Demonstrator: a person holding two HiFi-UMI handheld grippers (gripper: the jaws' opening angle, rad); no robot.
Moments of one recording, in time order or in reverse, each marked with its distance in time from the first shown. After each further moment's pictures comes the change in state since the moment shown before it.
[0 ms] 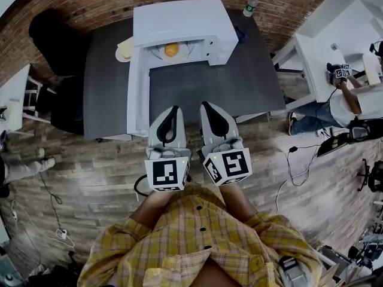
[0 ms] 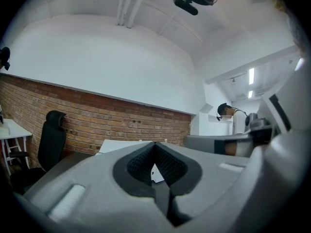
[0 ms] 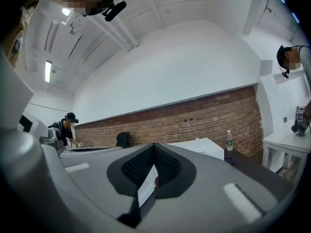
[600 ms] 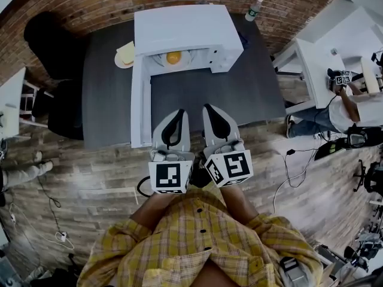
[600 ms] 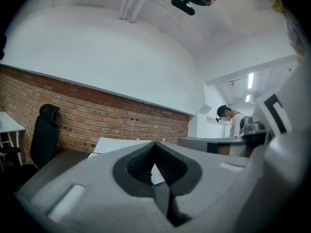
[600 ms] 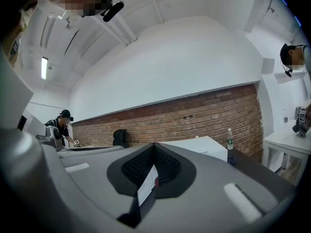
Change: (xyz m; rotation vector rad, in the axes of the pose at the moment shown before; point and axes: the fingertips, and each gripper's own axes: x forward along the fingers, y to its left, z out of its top) left arm 0.043 0.024 0.002 -0.031 0.021 -0.051; right arm 0.054 -0.011 -0.002 0.002 0.041 -0.024
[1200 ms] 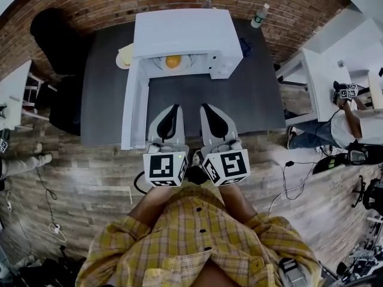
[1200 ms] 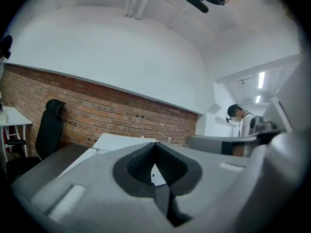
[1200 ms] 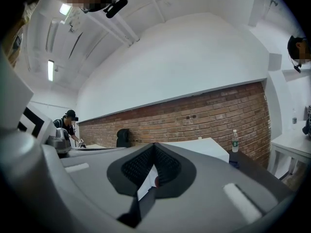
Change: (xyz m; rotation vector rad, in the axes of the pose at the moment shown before) left arm 0.042 -0.004 -0.013 -0.050 0.019 0.089; right arm 0.010 -0.039 0.000 -0.022 0.003 0.080
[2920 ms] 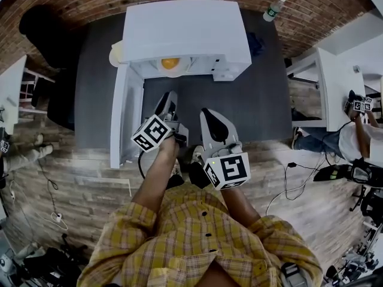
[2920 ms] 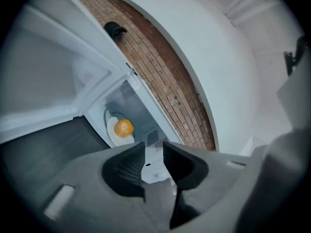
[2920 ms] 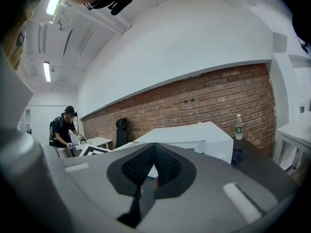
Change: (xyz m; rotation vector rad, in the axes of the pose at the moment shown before) left arm 0.149 0.093 -0.160 -0.856 0.096 0.086; right arm 0.062 -0.068 -0.064 0.051 0.136 0.042
